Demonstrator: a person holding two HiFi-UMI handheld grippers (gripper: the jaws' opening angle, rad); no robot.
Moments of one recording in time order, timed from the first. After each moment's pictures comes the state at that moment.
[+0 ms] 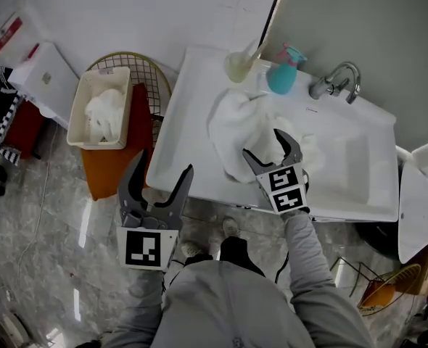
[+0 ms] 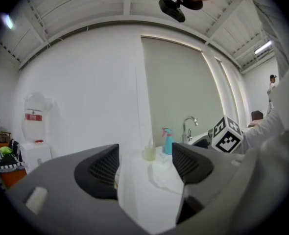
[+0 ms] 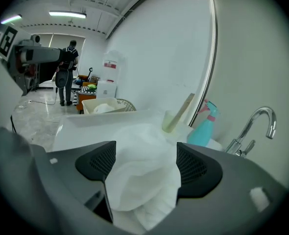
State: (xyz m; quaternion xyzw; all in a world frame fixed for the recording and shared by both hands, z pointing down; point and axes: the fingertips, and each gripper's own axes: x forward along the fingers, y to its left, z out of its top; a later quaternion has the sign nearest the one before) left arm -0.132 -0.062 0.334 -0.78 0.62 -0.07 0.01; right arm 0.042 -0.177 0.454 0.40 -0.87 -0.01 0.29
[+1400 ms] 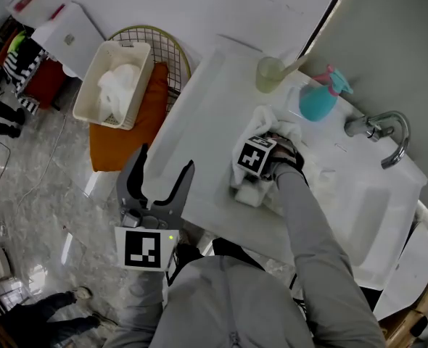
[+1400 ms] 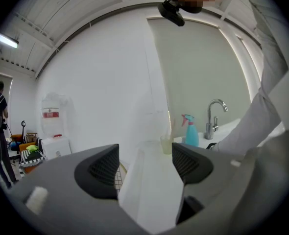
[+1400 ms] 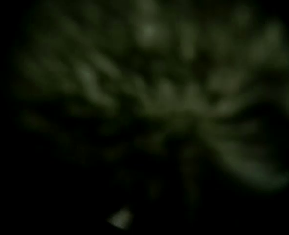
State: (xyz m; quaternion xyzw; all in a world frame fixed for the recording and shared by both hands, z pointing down) left arm -0.124 -0.143 0.370 -0.69 0.72 -0.12 -0.02; right arm 0.032 -0.239 0.683 -0.05 -0.71 0.00 0.70
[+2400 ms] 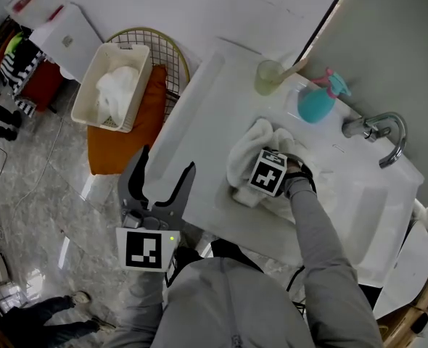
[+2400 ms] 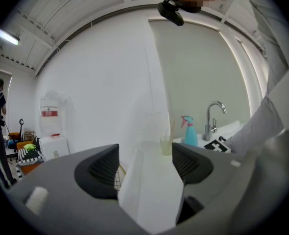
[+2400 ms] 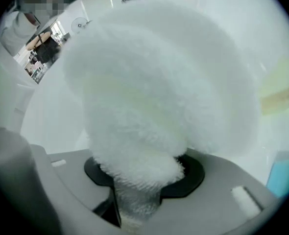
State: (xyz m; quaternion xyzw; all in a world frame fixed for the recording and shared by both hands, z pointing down) left arm -0.128 -0.141 0.372 -0.69 0.71 -0.11 -0.03; right arm 0.040 -0.209 0.646 -0.07 -0.76 -0.01 0.65
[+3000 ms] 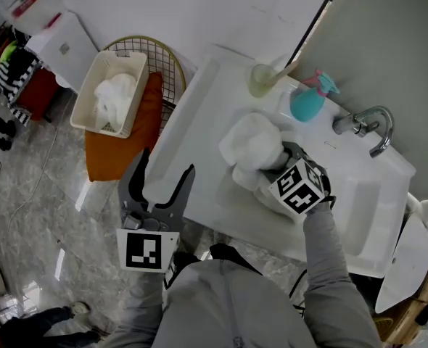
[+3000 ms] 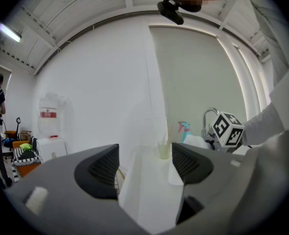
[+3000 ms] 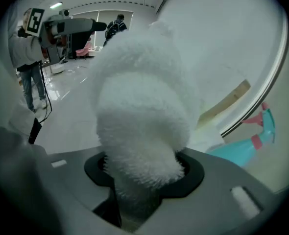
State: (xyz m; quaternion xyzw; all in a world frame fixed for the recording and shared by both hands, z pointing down) left arm -0.129 -0.124 0.357 -0.71 0.70 -0.08 -0.02; right arm 0.046 -0.238 0.517 0.13 -0.86 -0.08 0.48
